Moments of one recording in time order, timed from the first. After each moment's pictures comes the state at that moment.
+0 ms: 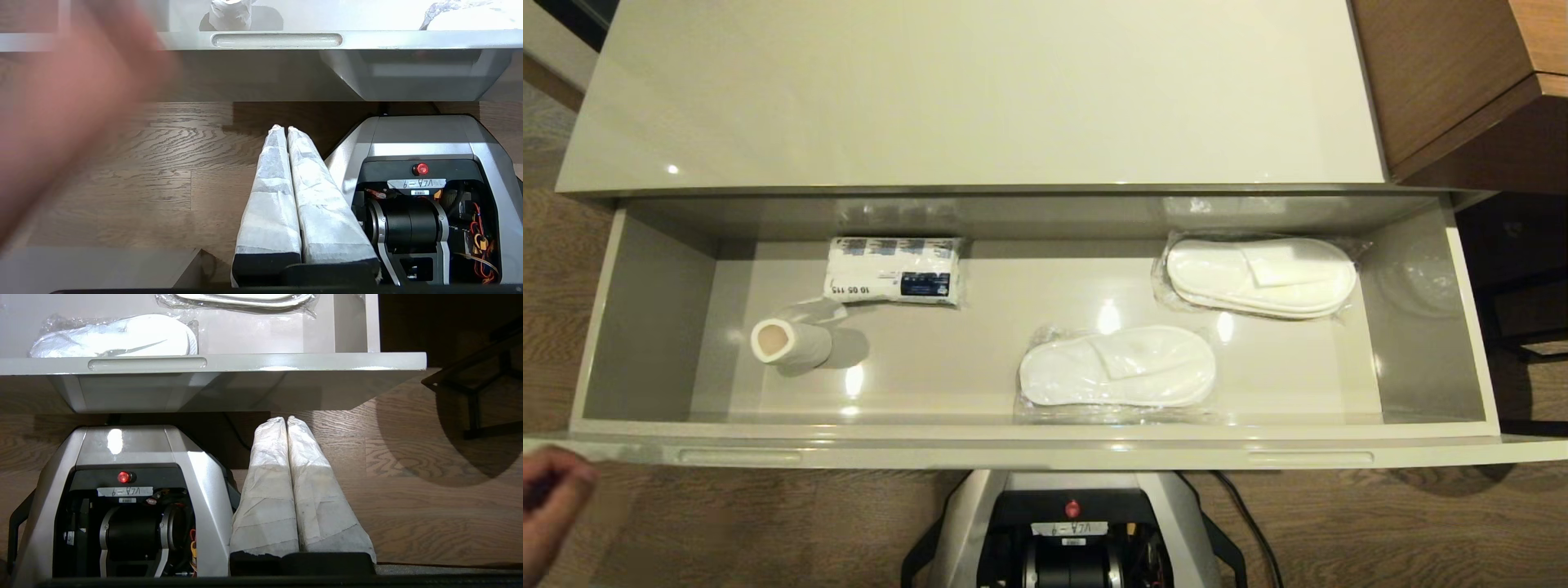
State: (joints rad) left arm 0.00 0.00 0.00 0.01 0.00 0.00; right arm 0.00 0.00 0.00 0.00 0.00 -0.01
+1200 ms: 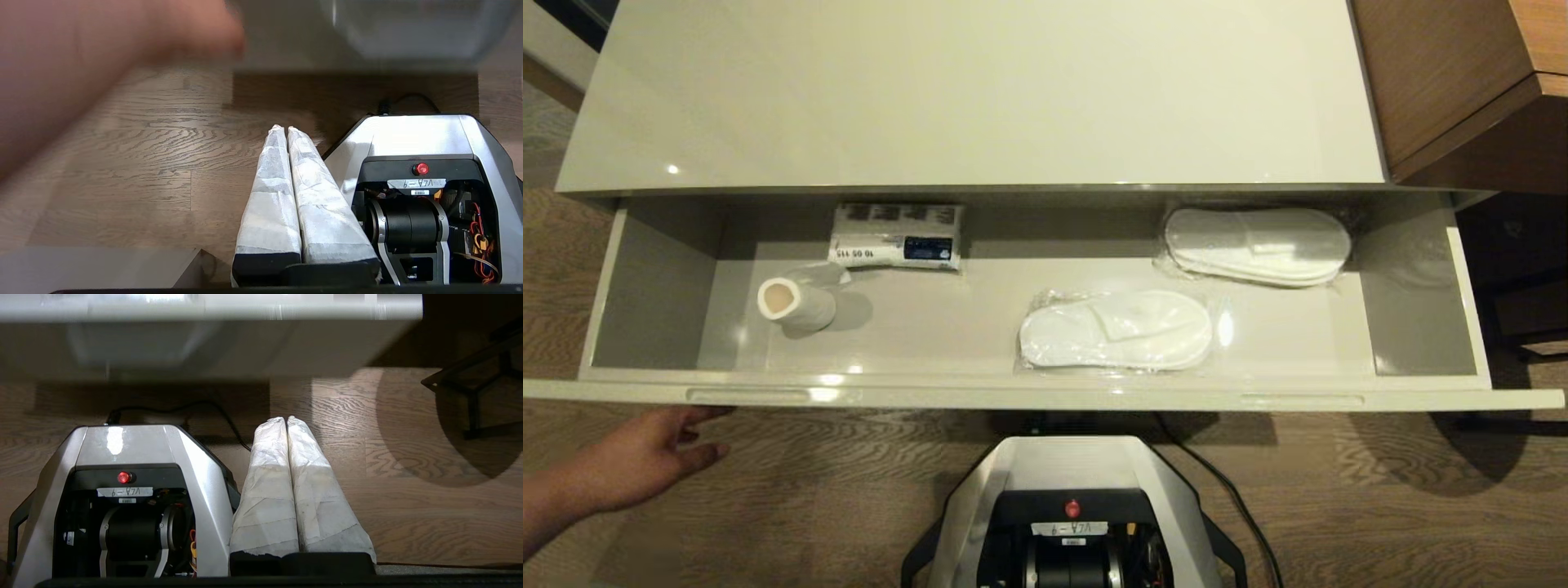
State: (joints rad) left arm 0.00 0.00 0.00 0.01 0.00 0.00; right arm 0.00 0.00 0.00 0.00 0.00 -0.01
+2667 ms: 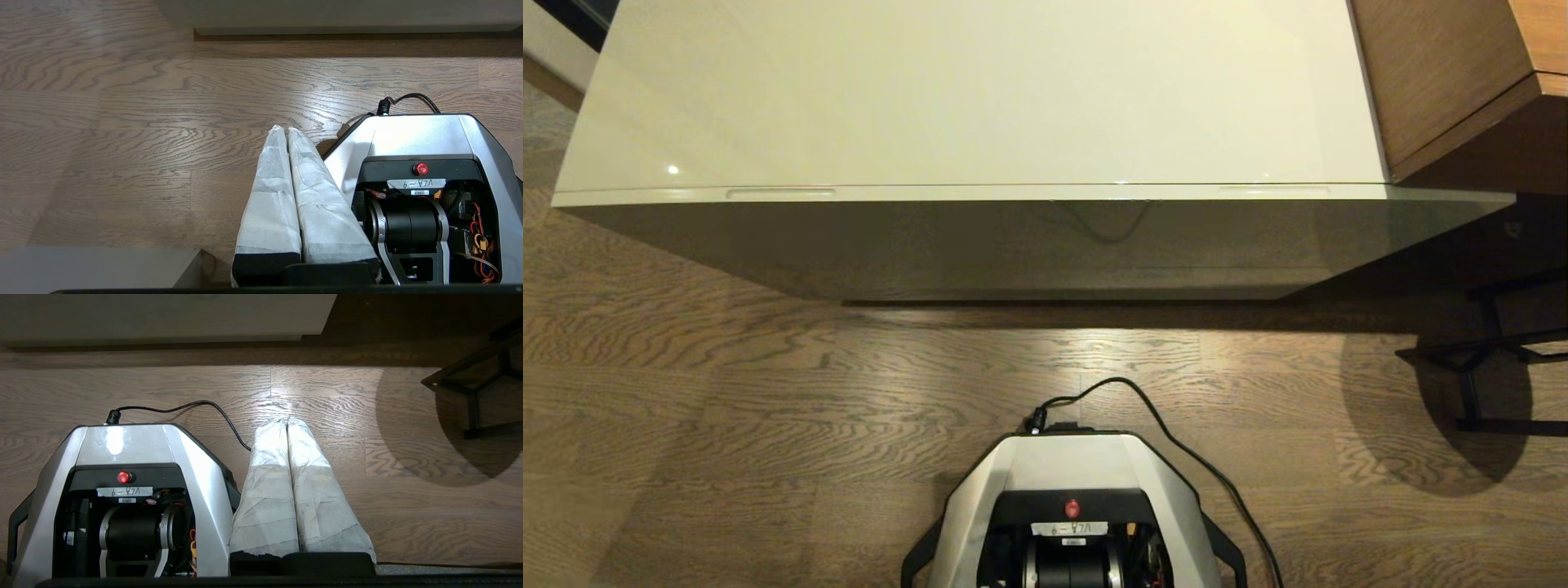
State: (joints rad) left arm 0.00 0.00 0.00 0.01 0.00 0.00; right arm 0.00 0.00 0.00 0.00 0.00 -0.01
